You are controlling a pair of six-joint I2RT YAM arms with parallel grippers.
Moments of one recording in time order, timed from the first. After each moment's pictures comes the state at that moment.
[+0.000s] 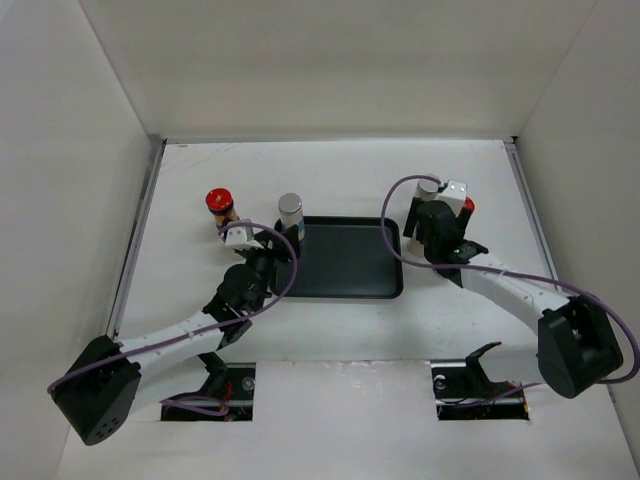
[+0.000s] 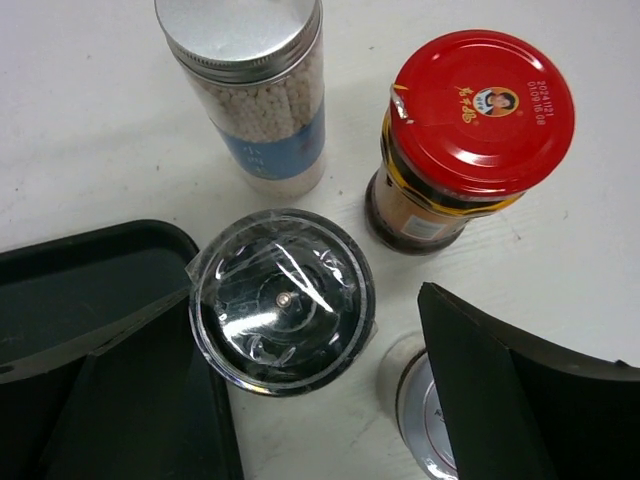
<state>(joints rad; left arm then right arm) -0.75 0.99 0.26 0.83 -0.57 -0.47 0.46 1.28 0.73 -0.02 0.63 0.40</state>
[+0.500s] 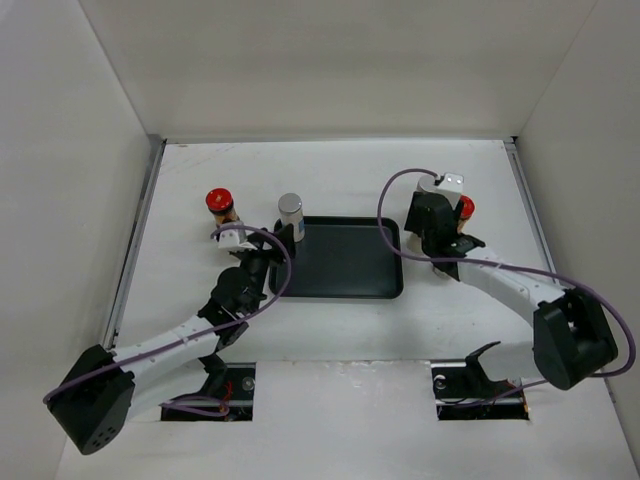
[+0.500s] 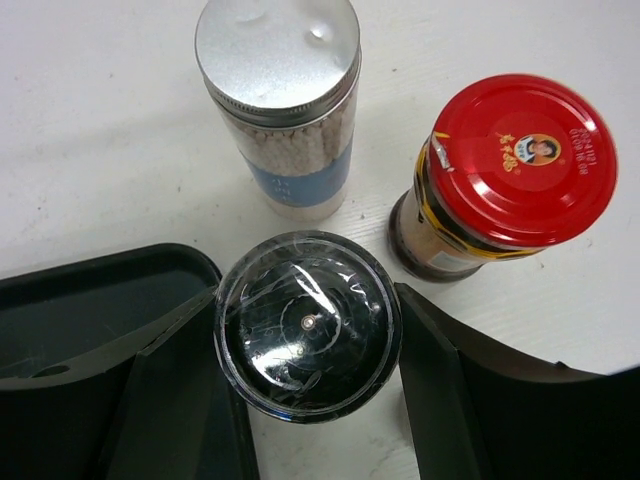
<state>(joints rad) -0.73 0.94 0.24 0.83 -0.56 -0.47 0.45 1.35 0.79 0.01 0.61 0.38</state>
